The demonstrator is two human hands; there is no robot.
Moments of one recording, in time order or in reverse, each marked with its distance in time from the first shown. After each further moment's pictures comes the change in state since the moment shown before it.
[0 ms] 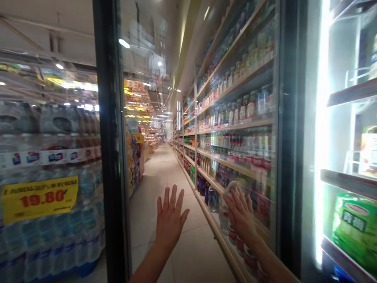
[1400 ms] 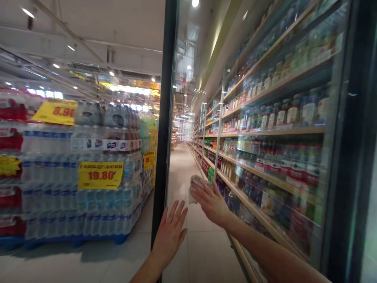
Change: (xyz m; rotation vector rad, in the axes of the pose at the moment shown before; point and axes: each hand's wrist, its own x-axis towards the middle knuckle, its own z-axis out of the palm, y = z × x) left_hand -0.077 -0.086 -0.043 0.093 -0.092 0.130; right_hand 0.123 -0.160 0.026 0.239 -0.018 -0.582
